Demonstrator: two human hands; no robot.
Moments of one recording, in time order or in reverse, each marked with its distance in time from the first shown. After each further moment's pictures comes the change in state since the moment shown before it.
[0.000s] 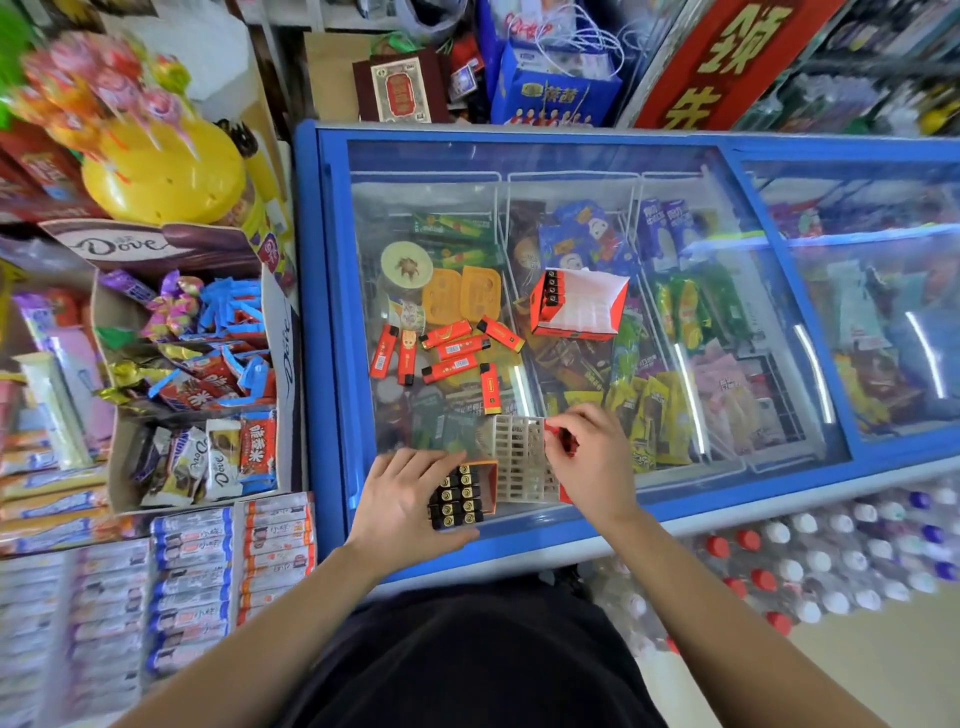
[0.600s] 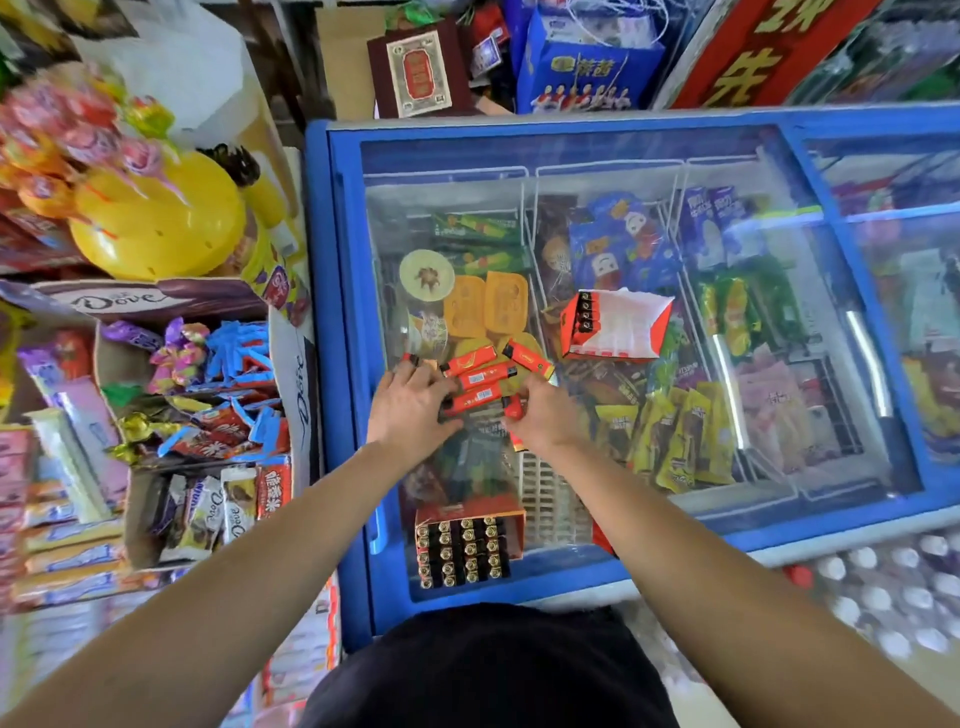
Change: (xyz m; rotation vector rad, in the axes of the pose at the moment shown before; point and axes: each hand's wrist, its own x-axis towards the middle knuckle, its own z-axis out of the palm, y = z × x) left_hand 0.148 -0.067 -0.029 0.240 -0.202 -0.227; right_hand 0.122 -0.032 0.077 0.073 -0.524 0.311
